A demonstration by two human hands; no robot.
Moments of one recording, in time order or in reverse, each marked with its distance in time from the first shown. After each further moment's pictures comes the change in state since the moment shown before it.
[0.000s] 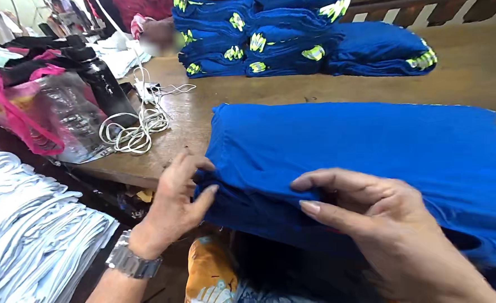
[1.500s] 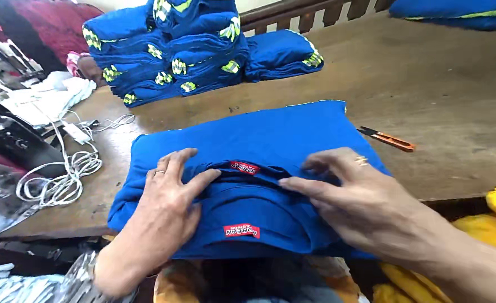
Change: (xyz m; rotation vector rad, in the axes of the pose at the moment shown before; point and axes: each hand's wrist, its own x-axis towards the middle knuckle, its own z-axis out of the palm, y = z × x) left_hand 0.092 0.084 0.088 0.411 -0.312 0.305; right_hand -0.047 0.021 -0.167 -1.057 -0.017 -0.404
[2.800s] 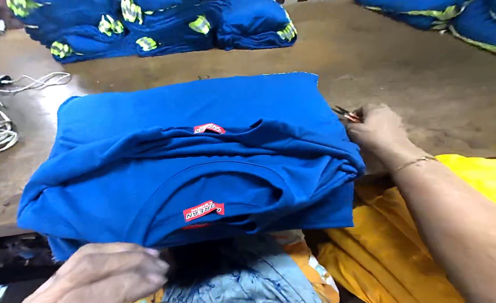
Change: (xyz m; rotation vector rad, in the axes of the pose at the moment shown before) left_hand -0.092 0.048 -0.032 -0.900 0.065 -0.167; right_hand -0.046 0.164 -0.010 -0.284 -0.256 1.174
